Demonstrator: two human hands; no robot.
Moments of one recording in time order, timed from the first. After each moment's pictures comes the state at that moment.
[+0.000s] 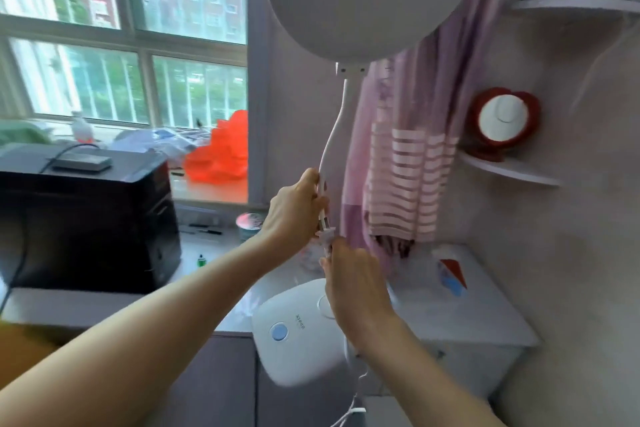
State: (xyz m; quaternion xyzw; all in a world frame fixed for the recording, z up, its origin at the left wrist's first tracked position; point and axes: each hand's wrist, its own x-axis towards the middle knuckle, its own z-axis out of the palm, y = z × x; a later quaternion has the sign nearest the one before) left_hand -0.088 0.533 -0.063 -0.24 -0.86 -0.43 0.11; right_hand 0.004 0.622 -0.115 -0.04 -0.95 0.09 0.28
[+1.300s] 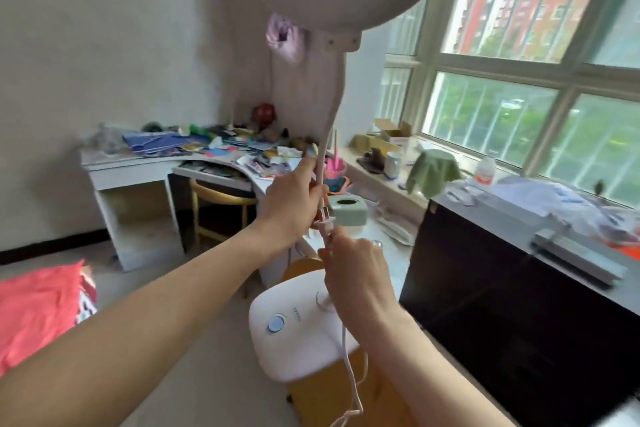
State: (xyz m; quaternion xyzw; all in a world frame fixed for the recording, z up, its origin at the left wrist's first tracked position) left_hand -0.161 -0.162 -0.061 0.19 -0.88 -0.29 0.32; right_hand -0.191 -0.041 -0.114 0.40 -0.87 0.26 0.14
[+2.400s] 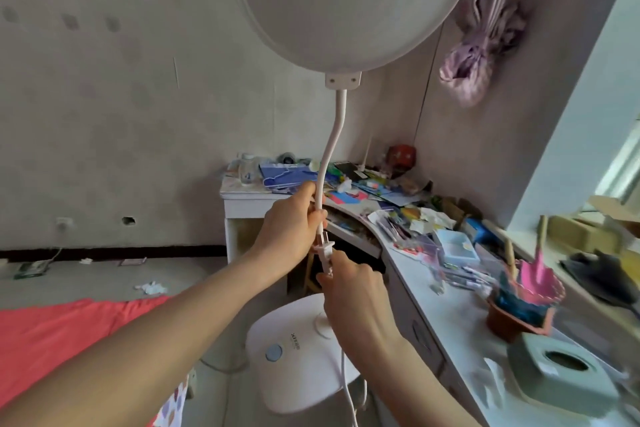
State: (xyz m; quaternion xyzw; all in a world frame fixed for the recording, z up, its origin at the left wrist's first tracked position) left_hand -0.164 -0.614 -0.074 0.36 -0.82 -0.24 0.38; right_hand -0.243 -0.510 -0.122 0.58 -0.77 0.27 0.04
